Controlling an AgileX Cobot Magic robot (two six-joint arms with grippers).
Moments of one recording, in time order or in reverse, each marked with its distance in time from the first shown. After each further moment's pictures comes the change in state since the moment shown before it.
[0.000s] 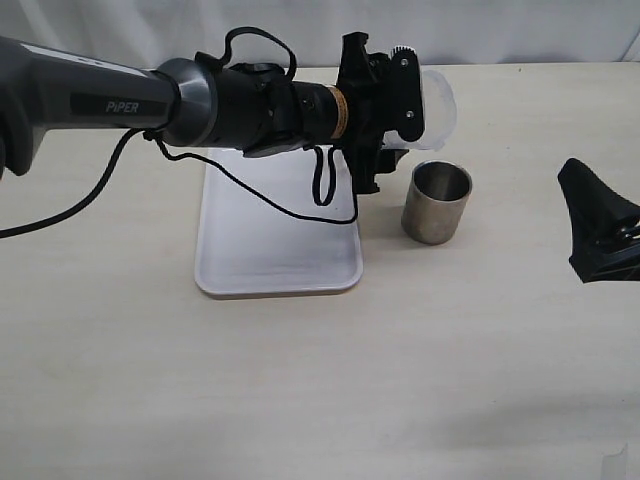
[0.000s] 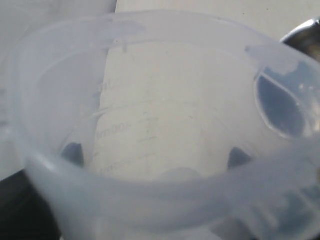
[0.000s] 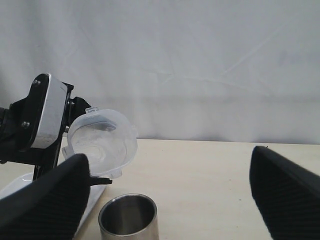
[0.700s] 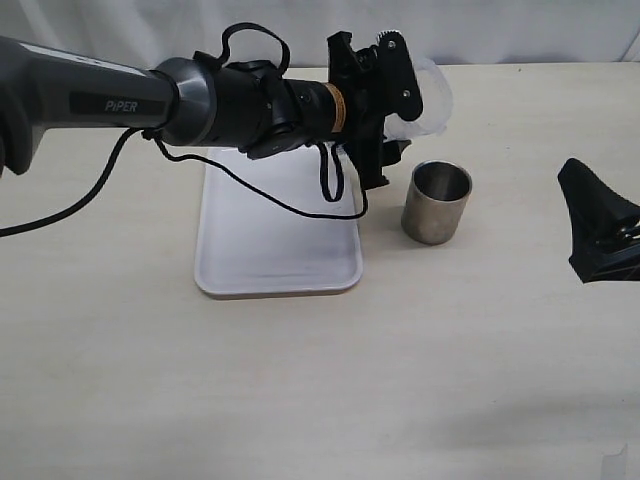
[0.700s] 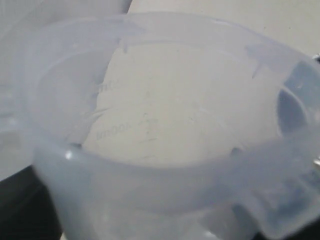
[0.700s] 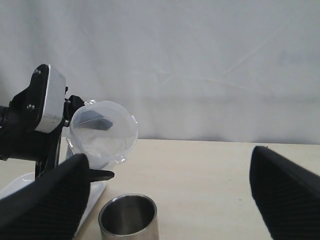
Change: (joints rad) left arm 0.002 0.000 0.000 -0.159 0.000 -0.017; right arm 0.000 0.000 0.000 0.000 0.000 0.000
